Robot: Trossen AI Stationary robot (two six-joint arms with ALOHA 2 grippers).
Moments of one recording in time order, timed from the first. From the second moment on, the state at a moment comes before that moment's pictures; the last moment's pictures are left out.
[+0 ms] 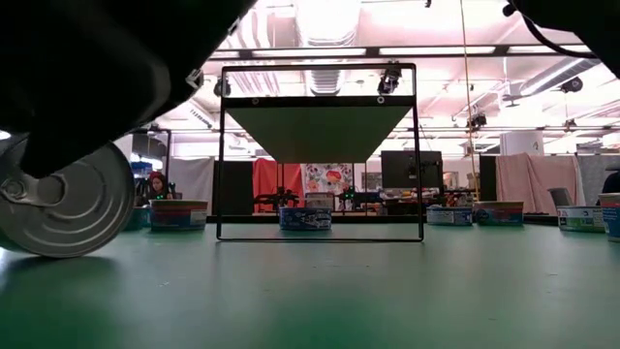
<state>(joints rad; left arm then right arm) -0.75 1.45 0.89 -0.73 -0.49 -0.43 0.33 2.58 2.35 -0.59 0.36 -0.18</state>
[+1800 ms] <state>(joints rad) -0.86 1.24 0.95 -1.12 -0.50 -0.75 0.29 2.58 2.34 -0.57 0.15 -0.14</state>
